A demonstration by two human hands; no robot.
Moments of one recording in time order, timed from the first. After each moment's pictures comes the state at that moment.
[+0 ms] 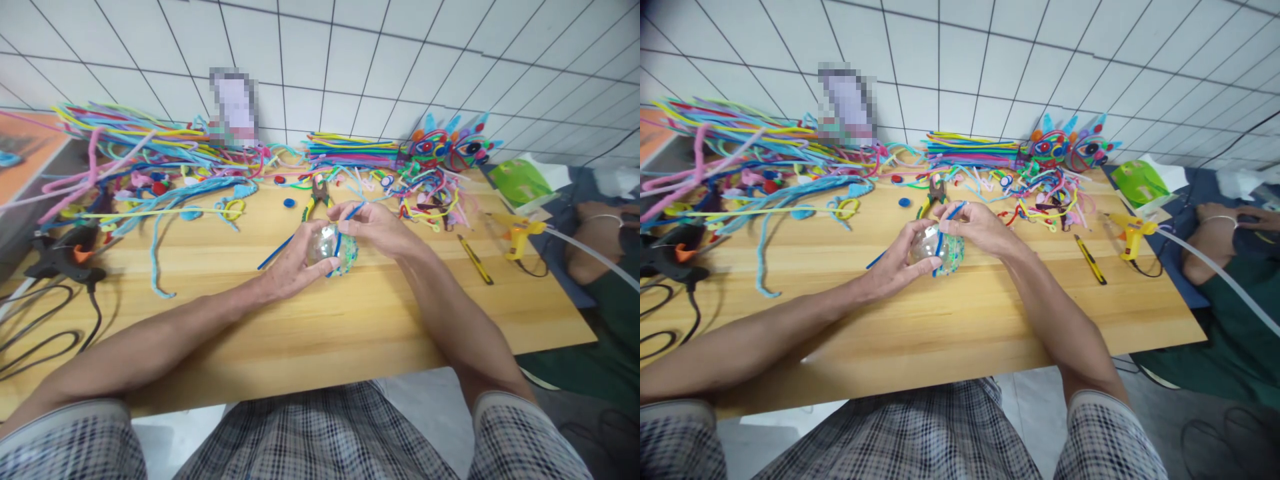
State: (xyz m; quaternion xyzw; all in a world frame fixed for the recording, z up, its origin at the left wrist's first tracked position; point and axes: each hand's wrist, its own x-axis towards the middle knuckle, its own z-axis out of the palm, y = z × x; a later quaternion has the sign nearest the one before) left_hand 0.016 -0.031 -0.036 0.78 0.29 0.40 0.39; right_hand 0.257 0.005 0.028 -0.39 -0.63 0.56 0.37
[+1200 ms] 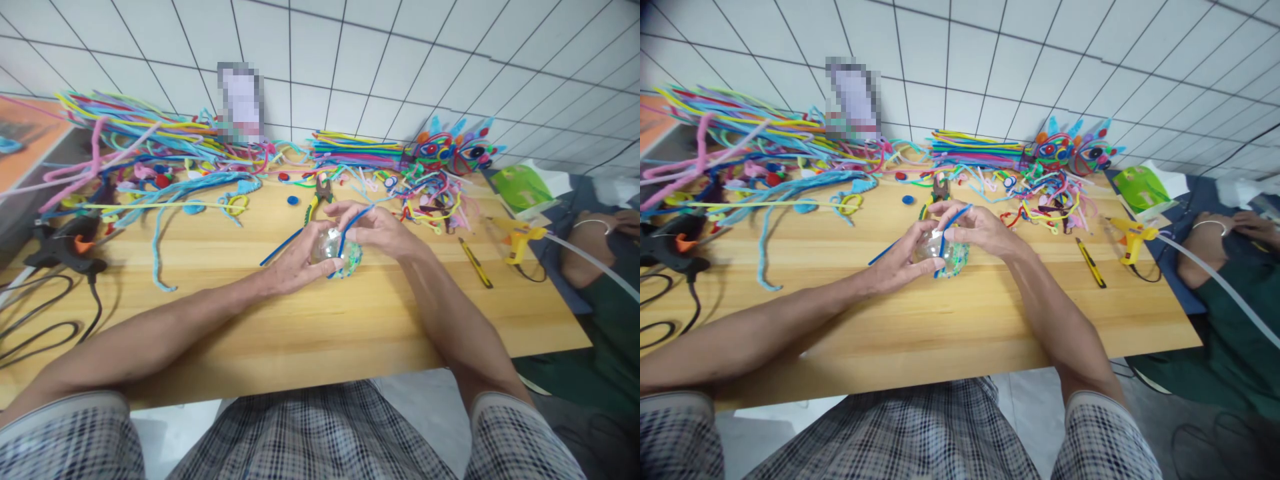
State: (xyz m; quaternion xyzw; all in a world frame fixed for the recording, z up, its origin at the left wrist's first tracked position) left_hand 0.015 -0.027 -0.033 0.78 0.26 0.38 0.42; right_hand 0.262 0.006 0.028 -0.30 -0.68 0.57 0.34
